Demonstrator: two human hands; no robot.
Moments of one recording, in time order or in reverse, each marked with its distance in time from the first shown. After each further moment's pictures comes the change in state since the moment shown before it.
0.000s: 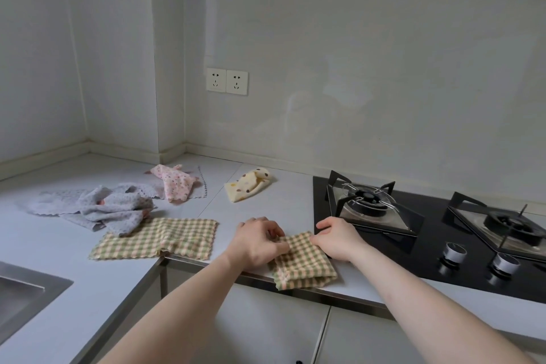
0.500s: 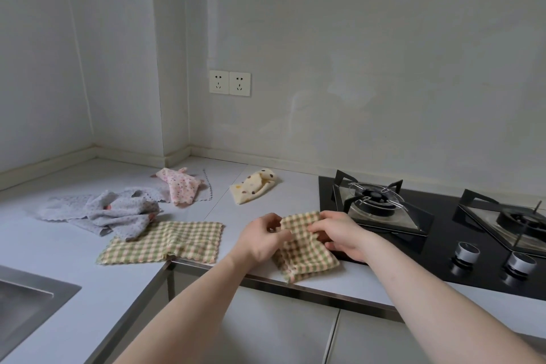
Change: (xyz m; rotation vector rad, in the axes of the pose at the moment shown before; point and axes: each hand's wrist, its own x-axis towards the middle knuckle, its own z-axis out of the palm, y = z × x) left_hand 0.001 -0.001 -0.004 -0.368 0.023 -0.119; right_hand 0.011 -0.015 -0.002 0.520 -0.213 0.030
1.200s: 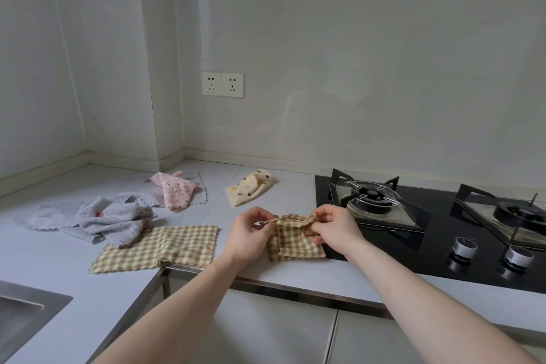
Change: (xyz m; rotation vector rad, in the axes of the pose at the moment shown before) left_hand 0.001 -0.008 -0.004 -0.255 0.226 0.120; right_hand 0.009 0.017 0.004 0.025 0.224 -0.268
